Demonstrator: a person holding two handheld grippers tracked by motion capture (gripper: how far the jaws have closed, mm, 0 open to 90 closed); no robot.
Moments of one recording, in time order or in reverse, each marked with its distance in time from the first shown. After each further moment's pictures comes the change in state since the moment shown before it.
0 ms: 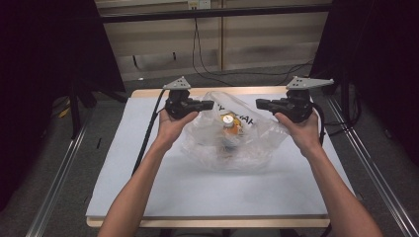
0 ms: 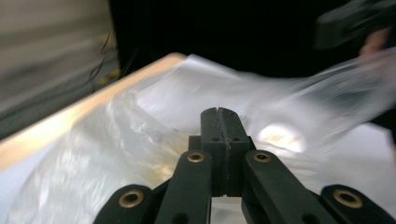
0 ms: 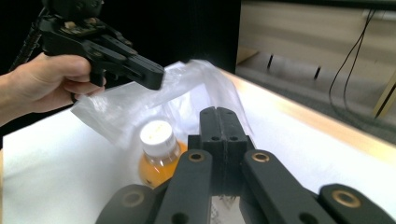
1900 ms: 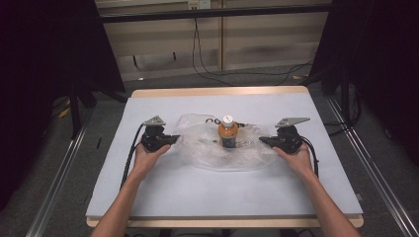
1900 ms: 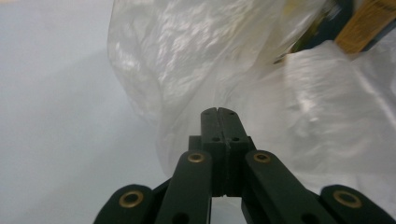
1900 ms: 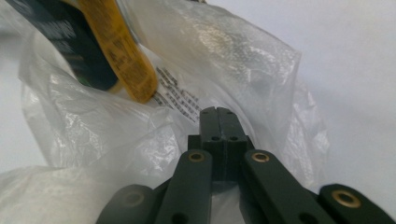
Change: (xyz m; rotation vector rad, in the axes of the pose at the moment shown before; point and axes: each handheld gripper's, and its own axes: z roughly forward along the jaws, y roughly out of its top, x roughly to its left) left arm 0.029 -0.117 -0.052 0.121 0.108 -0.110; right arm -0.033 -0.125 0.035 0.248 -0.065 0.049
